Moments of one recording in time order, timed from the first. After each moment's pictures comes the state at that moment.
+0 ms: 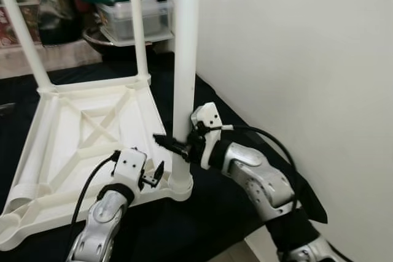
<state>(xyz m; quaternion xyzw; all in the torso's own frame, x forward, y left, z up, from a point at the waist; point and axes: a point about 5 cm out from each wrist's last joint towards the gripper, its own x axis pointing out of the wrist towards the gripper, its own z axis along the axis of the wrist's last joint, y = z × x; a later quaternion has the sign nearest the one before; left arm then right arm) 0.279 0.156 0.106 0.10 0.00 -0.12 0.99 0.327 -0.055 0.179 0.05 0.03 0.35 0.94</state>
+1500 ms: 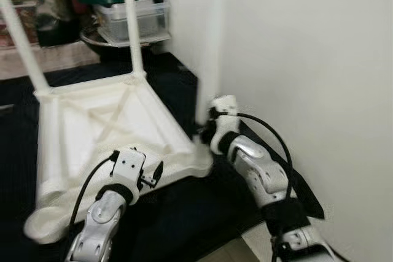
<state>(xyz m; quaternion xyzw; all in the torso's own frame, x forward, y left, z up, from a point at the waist) 0.279 0.157 0.106 0.10 0.00 -0.12 0.99 0.349 -0.107 0.164 0.04 0.05 0.13 0.99</state>
